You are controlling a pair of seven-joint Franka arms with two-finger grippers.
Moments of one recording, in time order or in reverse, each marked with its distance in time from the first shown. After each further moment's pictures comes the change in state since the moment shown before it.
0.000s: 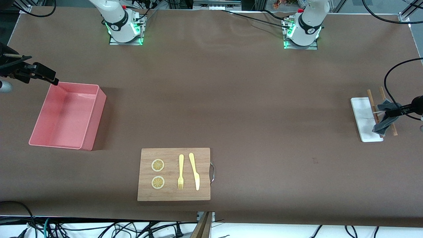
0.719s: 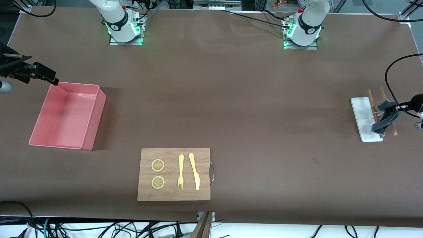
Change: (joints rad) left arm 0.000 -0.018 -0.002 -0.011 0.000 -0.019 0.171; right arm 0.000 0.002 0.000 0.000 0.000 0.000 0.000
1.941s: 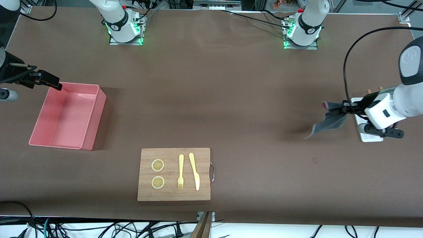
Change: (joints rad) left arm -0.455 -0.020 -0.033 0.349 -0.346 -0.398 -0.150; right arm 0.002 0.060 0.001 0.009 0.000 0.000 -0.002
